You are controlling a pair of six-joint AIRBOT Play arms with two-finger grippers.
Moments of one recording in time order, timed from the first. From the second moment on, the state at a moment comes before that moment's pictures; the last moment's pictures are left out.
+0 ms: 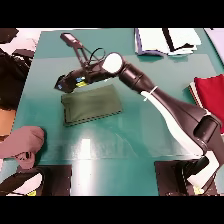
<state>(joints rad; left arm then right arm) 0.01 -1.09 1.64 1.33 -1.02 -1.51 0.73 -1.80 1.96 -0.74 0.91 1.24</state>
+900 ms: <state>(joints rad) -0.13 -1.07 1.64 1.33 -1.04 -1.48 0.26 -1.76 1.42 -0.80 1.07 1.36</state>
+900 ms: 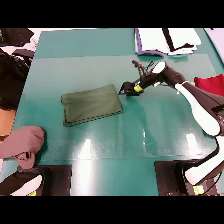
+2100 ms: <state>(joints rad) -0.39 -1.07 1.64 1.28 -1.05 -1.46 0.03 -1.66 1.74 -1.04 1.12 1.36</state>
